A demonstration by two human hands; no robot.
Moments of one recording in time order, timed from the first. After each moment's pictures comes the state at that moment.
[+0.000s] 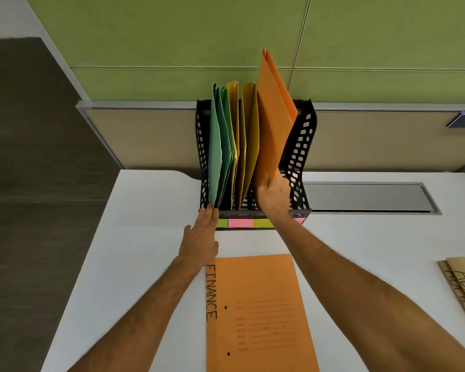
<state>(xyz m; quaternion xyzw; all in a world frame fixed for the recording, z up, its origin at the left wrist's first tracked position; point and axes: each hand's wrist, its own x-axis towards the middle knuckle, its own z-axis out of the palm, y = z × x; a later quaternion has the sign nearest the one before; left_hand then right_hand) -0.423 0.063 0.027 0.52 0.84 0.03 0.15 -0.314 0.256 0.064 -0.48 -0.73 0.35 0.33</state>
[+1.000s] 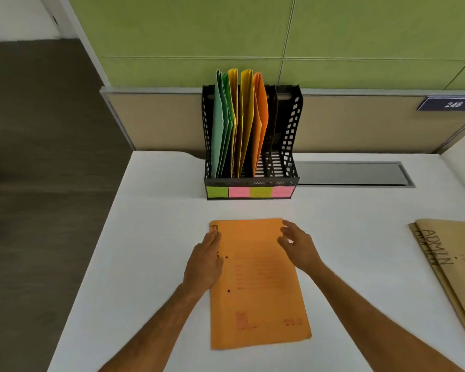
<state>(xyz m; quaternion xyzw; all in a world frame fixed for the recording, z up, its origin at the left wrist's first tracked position) -0.317 -0.081 0.002 0.47 0.84 0.17 0.22 -0.107 0.102 0.038 -0.48 -0.75 0.45 0.10</state>
